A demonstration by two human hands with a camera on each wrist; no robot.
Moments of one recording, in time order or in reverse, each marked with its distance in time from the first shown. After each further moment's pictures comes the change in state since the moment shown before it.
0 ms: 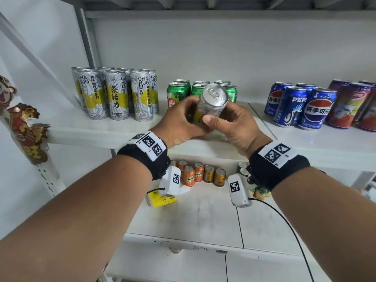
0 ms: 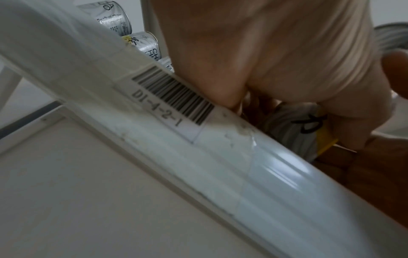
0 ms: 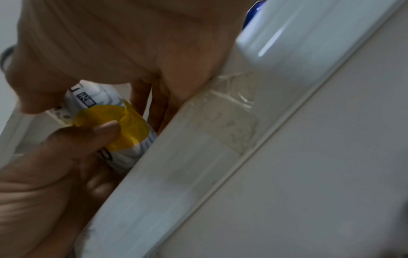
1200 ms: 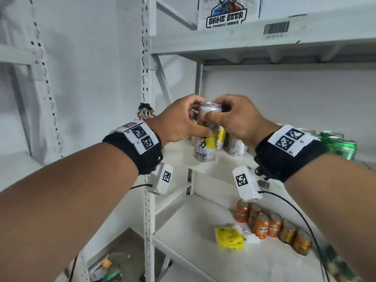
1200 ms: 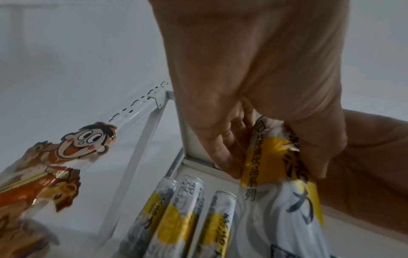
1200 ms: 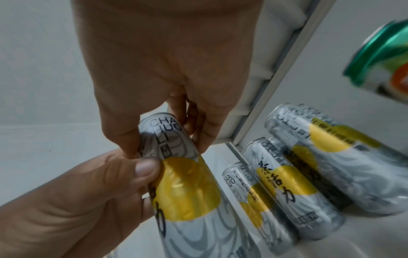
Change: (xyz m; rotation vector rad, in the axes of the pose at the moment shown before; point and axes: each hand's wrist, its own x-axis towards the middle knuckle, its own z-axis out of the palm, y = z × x) left_hand -0.096 0.083 -0.222 0.316 0.259 -0.076; right_hand 0.084 -0.105 0.212 -0.261 -0.267 -0.128
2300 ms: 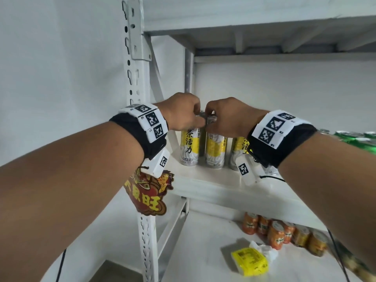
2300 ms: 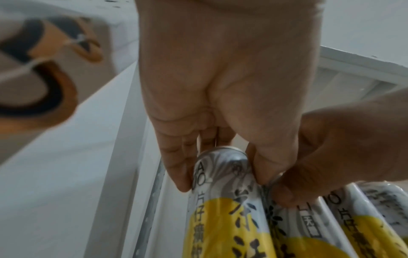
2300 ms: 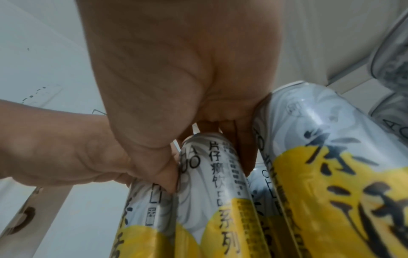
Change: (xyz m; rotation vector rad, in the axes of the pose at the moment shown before) left_hand 0.172 -0.149 -0.082 0.690 -0.205 0.077; right_hand 0.168 0.054 0.098 -1.028 -0.158 0.059
